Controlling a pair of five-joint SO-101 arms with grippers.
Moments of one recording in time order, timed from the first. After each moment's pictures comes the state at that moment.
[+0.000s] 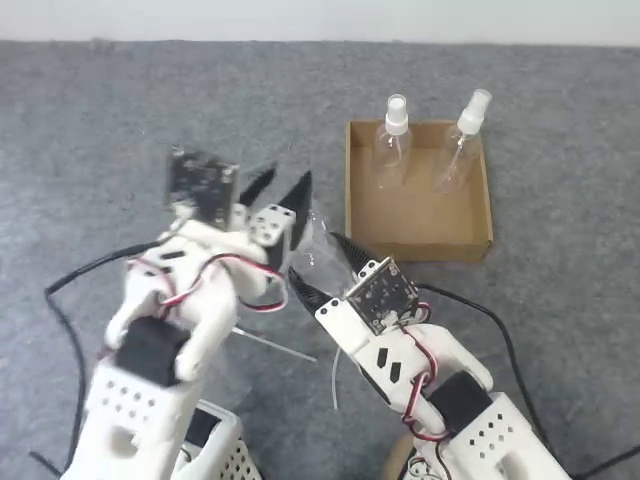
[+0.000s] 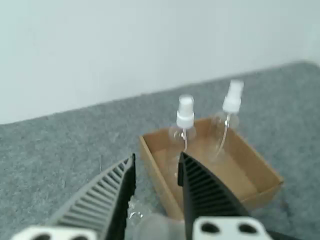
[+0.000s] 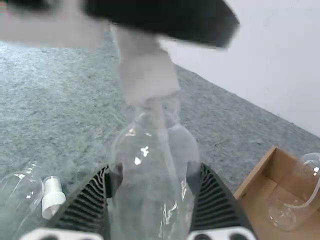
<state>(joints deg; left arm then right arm) 16.7 -58.6 44.9 49.9 5.8 -42.5 -80.9 80.4 24.4 6.5</state>
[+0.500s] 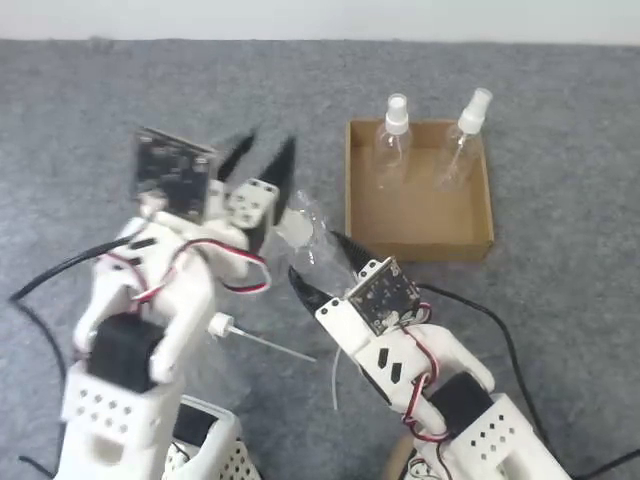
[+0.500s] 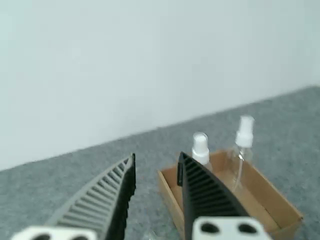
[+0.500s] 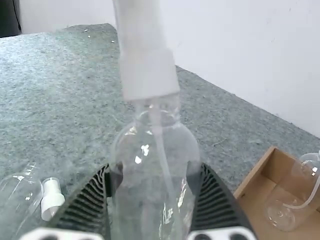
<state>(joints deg) 12.9 -57.9 30.8 54.0 2.7 -42.5 -80.9 80.4 24.4 6.5</state>
